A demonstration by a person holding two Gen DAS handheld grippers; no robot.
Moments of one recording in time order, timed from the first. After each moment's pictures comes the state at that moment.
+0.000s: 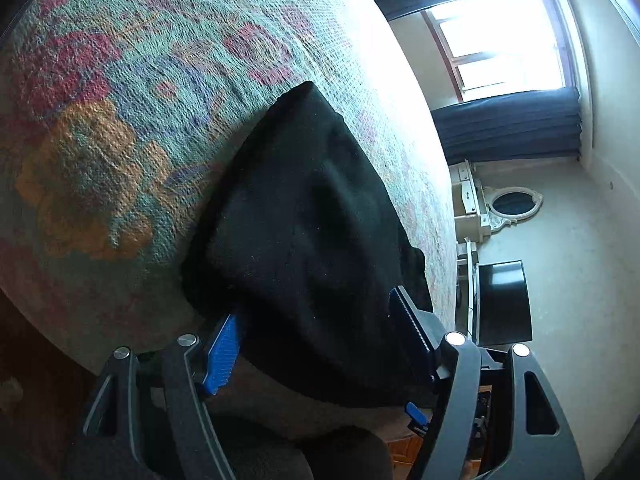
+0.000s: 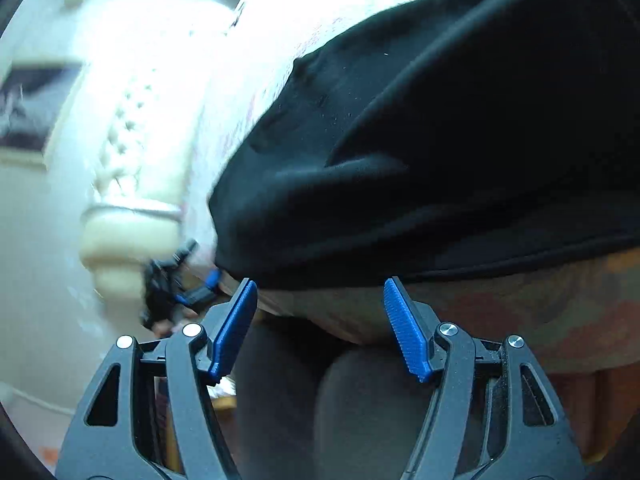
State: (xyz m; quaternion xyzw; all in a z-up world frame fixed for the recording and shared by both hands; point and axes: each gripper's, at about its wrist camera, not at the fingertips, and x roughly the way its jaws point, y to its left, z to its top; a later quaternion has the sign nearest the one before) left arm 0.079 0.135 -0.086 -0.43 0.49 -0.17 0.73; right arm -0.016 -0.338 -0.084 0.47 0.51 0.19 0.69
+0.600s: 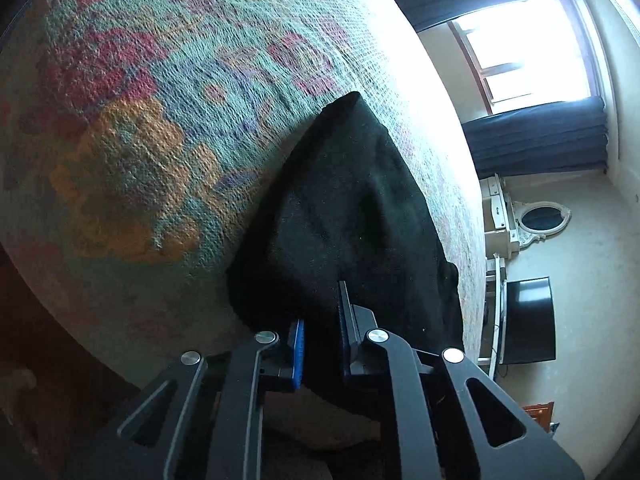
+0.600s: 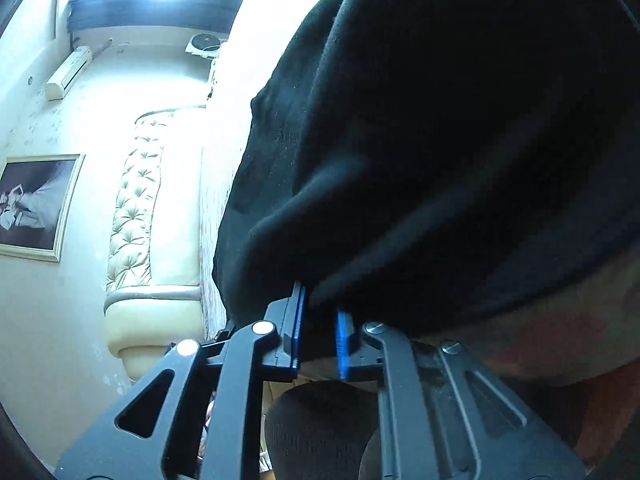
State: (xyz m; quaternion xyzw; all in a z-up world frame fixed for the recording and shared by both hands) left arm 0.073 0.134 -0.094 -0.41 0.50 -0.11 0.75; right arm -0.031 -0.315 -0.097 0.53 0.46 0.12 0.70
